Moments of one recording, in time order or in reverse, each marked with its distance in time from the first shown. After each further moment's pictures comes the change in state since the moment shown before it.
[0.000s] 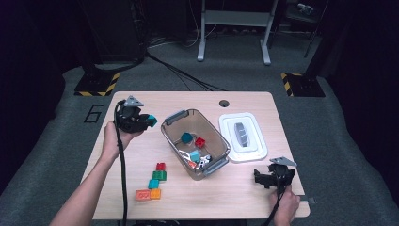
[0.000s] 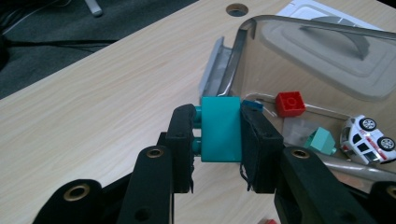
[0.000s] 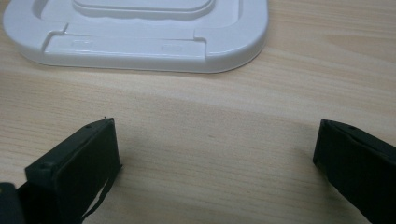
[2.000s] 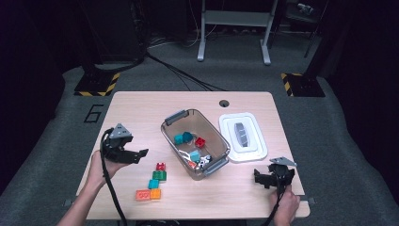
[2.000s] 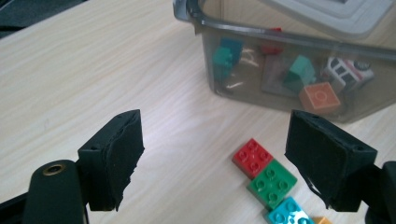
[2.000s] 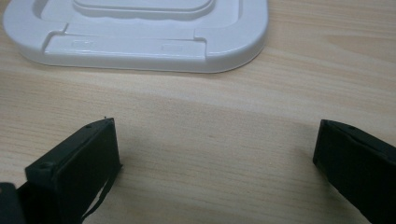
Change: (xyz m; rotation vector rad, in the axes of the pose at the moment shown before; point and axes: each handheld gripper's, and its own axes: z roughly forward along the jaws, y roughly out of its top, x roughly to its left) left arm -0.018 -0.089 -0.030 0.018 -0.023 -0.003; right arm 0.000 0.000 0.000 -0.002 0.002 -0.004
